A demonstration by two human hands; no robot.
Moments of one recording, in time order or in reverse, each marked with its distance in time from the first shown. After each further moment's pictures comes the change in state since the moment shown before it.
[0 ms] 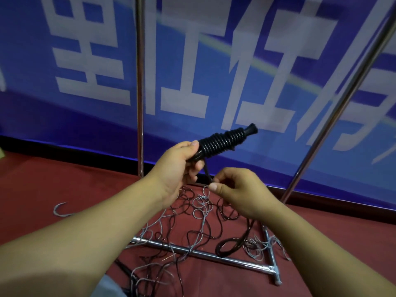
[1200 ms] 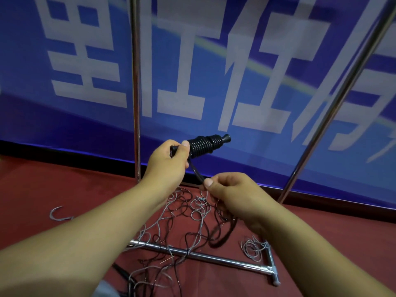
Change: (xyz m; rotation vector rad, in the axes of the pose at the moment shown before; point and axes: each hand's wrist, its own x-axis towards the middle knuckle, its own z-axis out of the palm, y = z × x) left_hand 0.017 -0.014 -0.008 0.425 0.378 0.207; right_hand -0.018 -0.038 0.001 0.446 -0.090 0.345
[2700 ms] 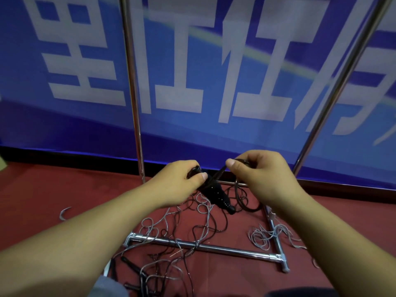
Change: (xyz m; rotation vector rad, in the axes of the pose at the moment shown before) left_hand -0.006 -0.019 -0.011 0.608 -0.544 0.215; right_hand -0.004 0.009 -0.033 -0.218 0.377 -0.236
